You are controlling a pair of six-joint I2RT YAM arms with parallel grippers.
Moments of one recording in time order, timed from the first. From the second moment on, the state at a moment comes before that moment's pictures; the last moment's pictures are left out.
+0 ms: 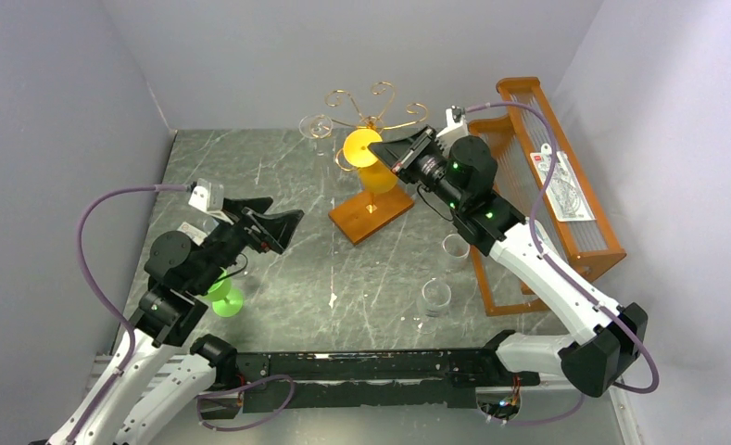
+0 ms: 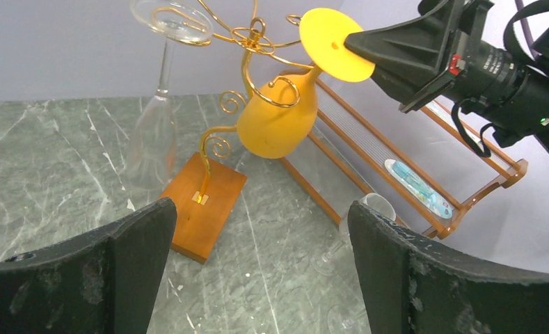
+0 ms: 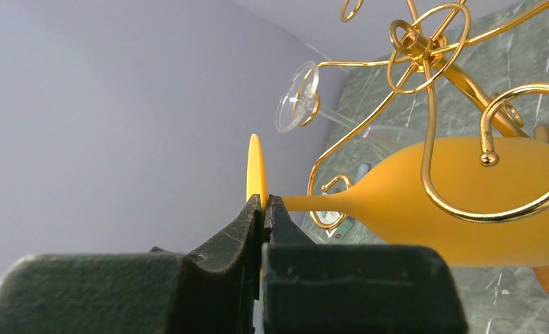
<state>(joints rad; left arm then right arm) -0.50 0.56 0.74 -0.05 0.11 -0.45 0.61 1.24 1.20 0.03 -0.05 1.00</state>
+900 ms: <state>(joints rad) -0.50 0.60 0.74 -0.05 0.10 -0.47 0.61 1.29 1.24 -0.05 -0.03 1.04</state>
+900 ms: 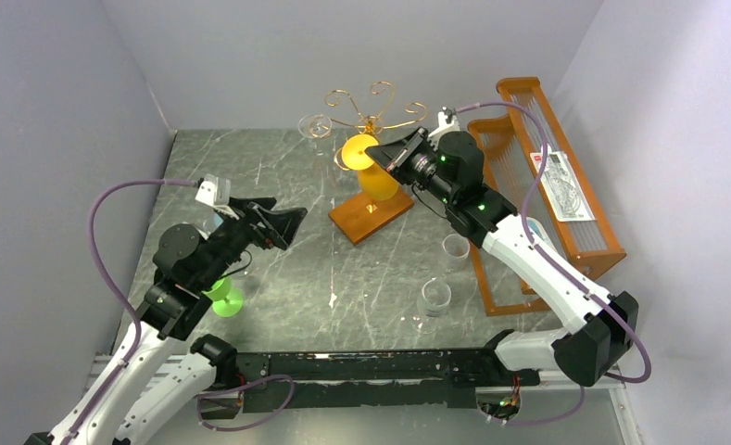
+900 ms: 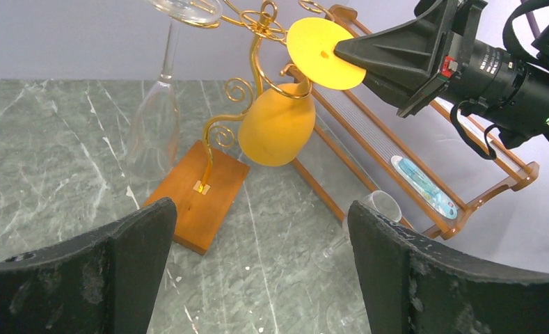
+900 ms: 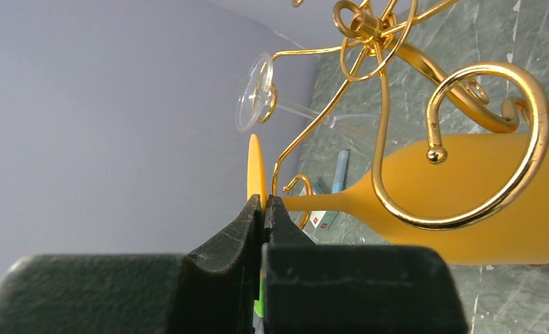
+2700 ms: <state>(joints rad) -0.53 1.22 1.04 0.29 0.31 -1.33 0.60 1.18 1.10 0.06 -0.09 1.19</state>
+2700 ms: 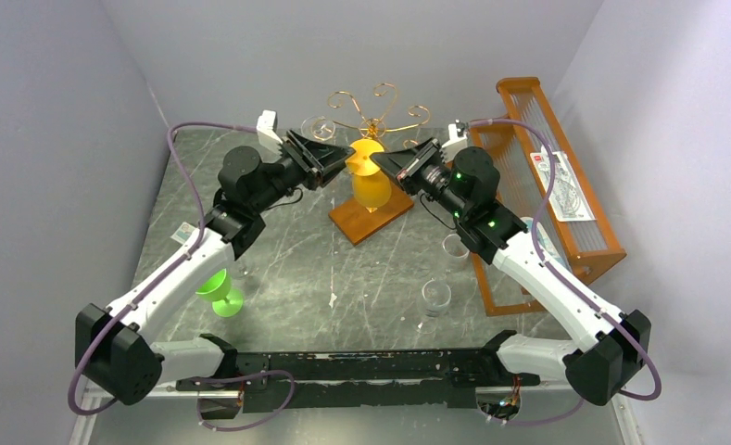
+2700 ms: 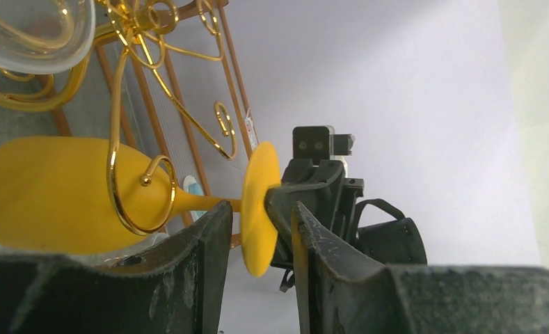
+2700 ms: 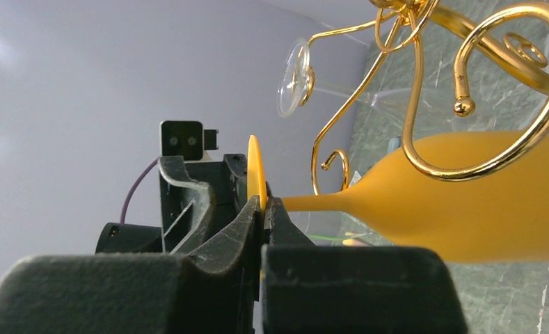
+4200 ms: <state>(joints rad) -0.56 1.34 1.02 0.40 0.13 -1.42 0.59 1.01 1.02 -0.01 0.07 1.13</state>
